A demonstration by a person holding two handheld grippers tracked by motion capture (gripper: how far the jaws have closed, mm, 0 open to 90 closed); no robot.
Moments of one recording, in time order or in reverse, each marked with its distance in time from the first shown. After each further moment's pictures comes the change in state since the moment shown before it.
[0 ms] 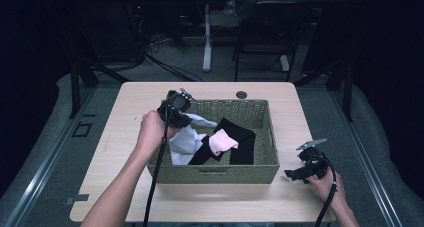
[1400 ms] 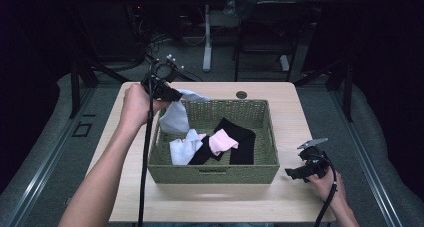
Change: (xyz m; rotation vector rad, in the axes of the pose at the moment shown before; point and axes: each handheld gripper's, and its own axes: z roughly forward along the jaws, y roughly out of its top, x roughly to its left) left arm 0.032 0.031 -0.071 -0.061 0.030 -0.069; right arm -0.001 0.002 -0.005 -0.011 -0.034 -0.016
